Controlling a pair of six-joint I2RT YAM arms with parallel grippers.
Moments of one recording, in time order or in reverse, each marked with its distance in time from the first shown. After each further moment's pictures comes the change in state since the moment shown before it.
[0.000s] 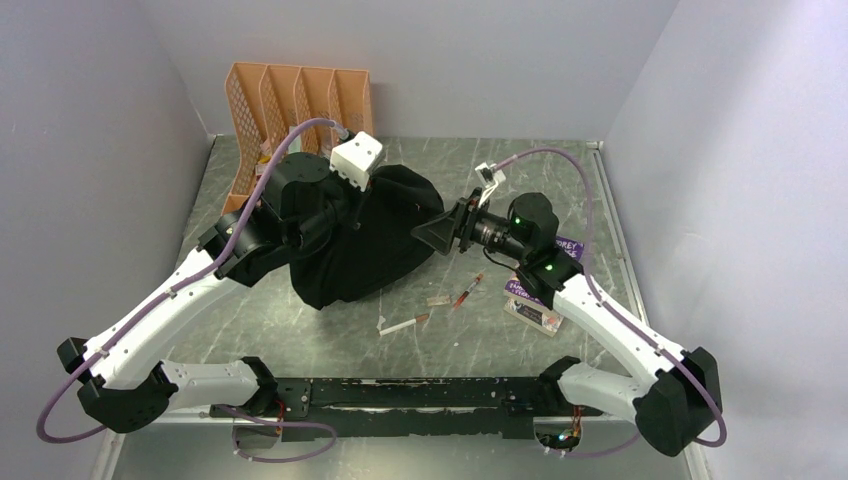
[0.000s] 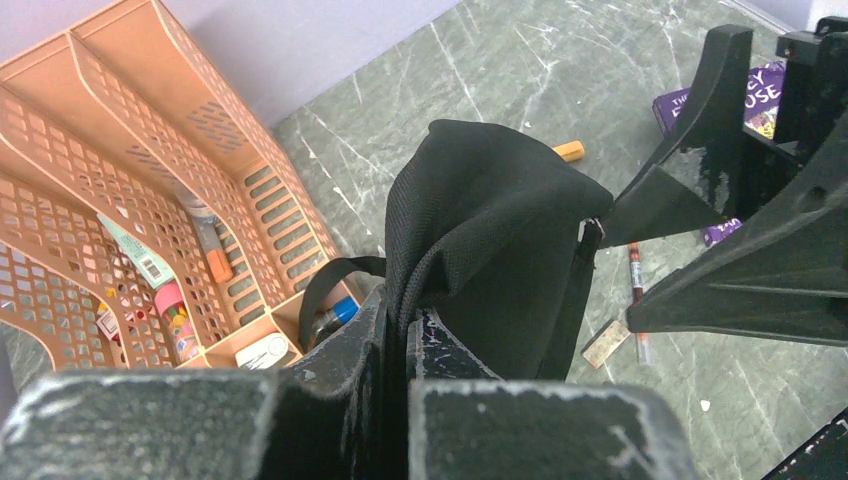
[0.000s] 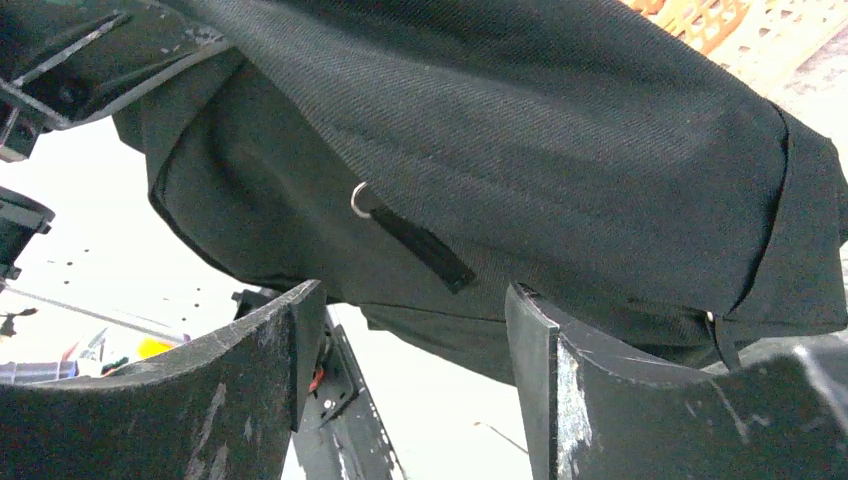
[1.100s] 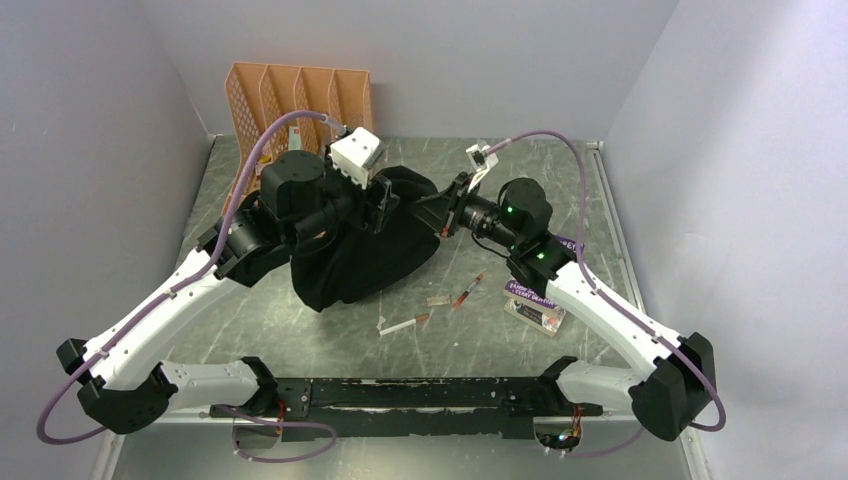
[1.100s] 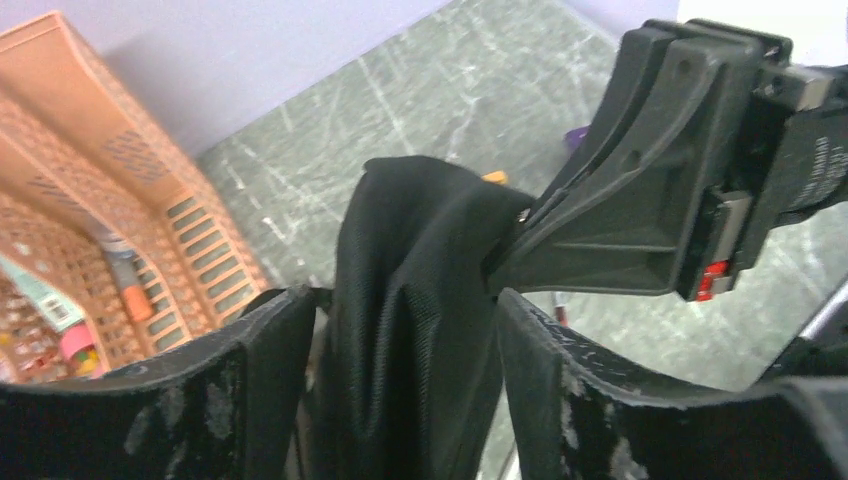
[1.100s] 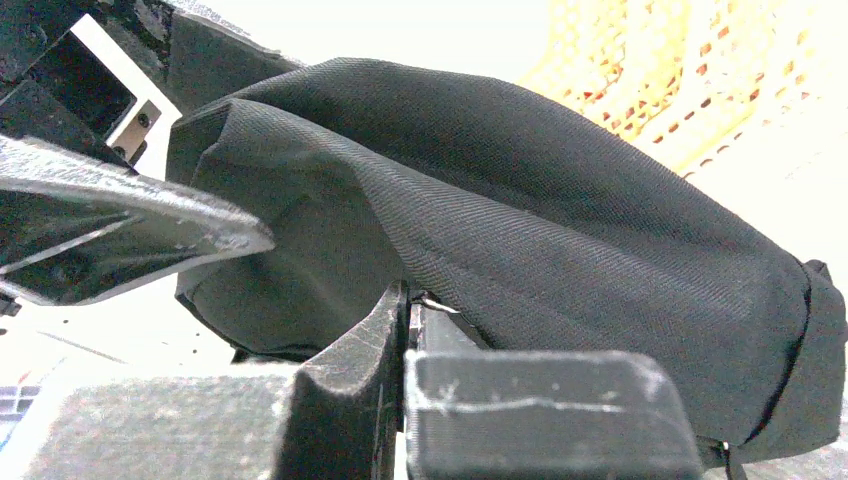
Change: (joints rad) left arm 0.003 -0.005 -0.009 0.054 0.111 -0.073; right arm 0.075 0.090 0.115 0.085 0.093 -0.021
